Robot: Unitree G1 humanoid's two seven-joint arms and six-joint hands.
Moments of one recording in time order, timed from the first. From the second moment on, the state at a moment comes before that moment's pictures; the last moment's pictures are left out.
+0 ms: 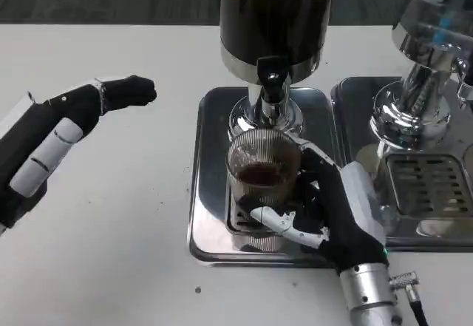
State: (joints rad) left arm -0.17 0.51 0.23 0.47 -0.34 -0.63 -0.80; right arm -0.15 -0.07 0.29 0.64 -0.54 -0.52 -0.54
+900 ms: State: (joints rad) left arm -0.17 0.50 0.22 0.48 -0.34 -0.63 -0.80; right arm -0.07 -0.07 0.29 0.60 -0.60 -0.54 -0.71
